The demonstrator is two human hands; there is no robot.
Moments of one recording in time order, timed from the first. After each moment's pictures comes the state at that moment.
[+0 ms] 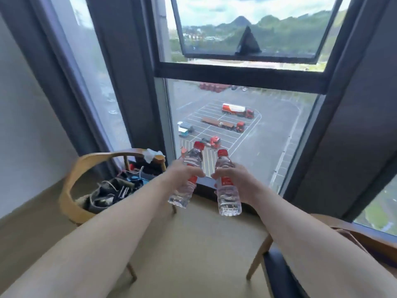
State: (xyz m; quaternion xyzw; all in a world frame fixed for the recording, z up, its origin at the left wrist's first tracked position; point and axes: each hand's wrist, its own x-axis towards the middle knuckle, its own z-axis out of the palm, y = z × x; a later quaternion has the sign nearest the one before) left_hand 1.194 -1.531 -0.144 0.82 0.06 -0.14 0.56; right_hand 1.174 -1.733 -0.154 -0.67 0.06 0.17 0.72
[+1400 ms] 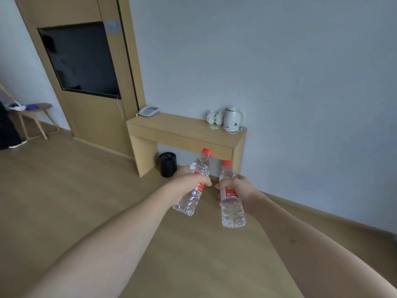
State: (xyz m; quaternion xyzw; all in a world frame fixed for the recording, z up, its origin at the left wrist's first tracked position) left_hand 0.753 -0.770 -0.104 0.51 0.62 0.34 0.48; right_hand 0.945 -0.768 -0.137 -0.52 -0.43 0.61 0.41
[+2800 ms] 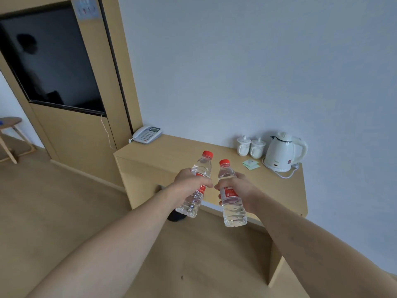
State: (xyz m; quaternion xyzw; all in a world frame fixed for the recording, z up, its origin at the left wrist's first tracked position) left_hand 0.551 -0.118 -0.132 0.51 0.62 0.33 0.50; right_hand 0.736 -0.119 -0.159 -0.52 -0.44 0.60 0.41
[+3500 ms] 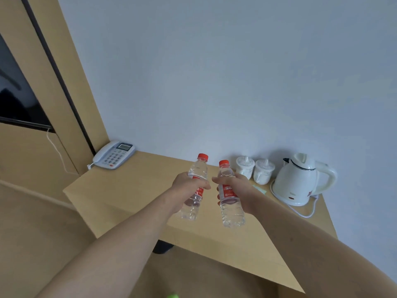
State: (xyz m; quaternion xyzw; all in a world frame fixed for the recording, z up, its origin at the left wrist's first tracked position) left_hand 0.584 0.217 -0.164 0.51 0.60 0.29 0.54; right_hand 0.768 0.198 -0.181 -0.55 -0.36 0.61 0.45
